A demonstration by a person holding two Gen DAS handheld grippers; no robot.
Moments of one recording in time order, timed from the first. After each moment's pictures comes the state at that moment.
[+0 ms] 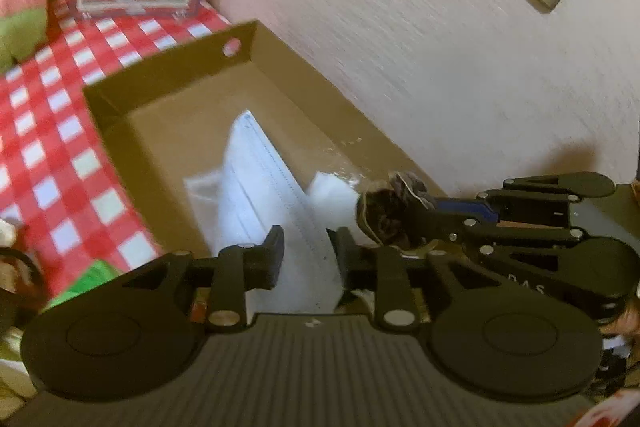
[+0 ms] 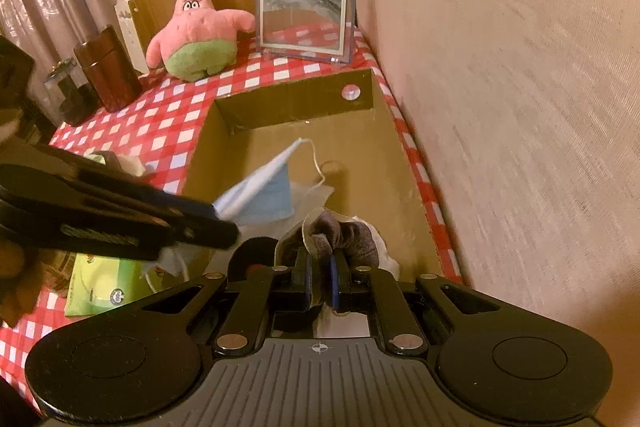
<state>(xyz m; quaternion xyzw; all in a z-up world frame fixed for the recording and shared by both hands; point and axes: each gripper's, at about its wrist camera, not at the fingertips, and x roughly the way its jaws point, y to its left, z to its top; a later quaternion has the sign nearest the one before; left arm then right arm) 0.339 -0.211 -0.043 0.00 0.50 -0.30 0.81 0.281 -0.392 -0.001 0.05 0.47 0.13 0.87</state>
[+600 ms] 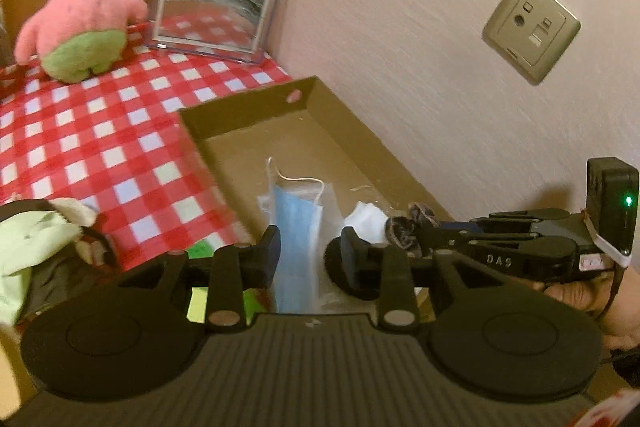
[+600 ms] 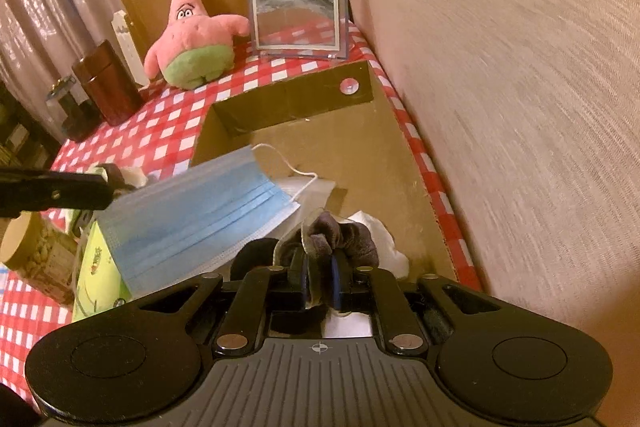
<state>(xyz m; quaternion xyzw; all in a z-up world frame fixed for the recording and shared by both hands) 0.308 -0.133 0.004 -0.05 0.44 -0.26 0.86 0.282 -0.398 -0.011 0.09 0.46 0.13 0.87</state>
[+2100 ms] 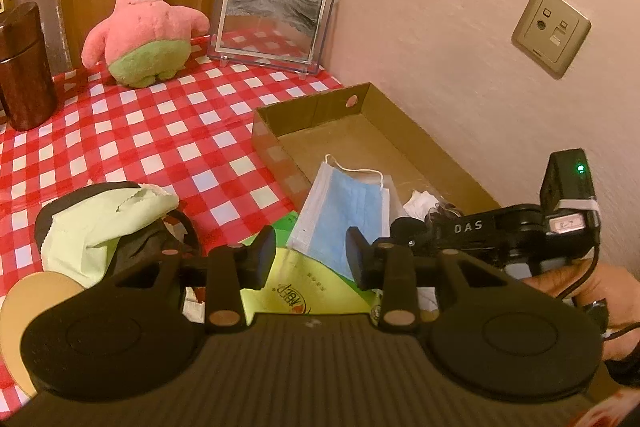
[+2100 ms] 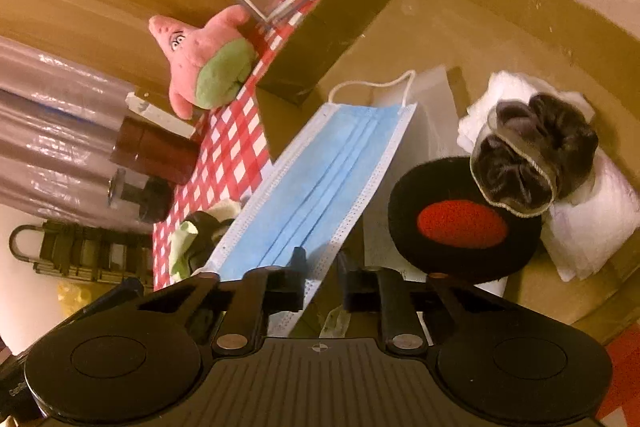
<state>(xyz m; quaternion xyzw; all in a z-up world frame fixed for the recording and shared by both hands) 0.275 -0.074 0.008 -0.02 0.42 -0.21 0.89 0.303 -0.354 -0.065 0.39 0.50 0.15 0.76</state>
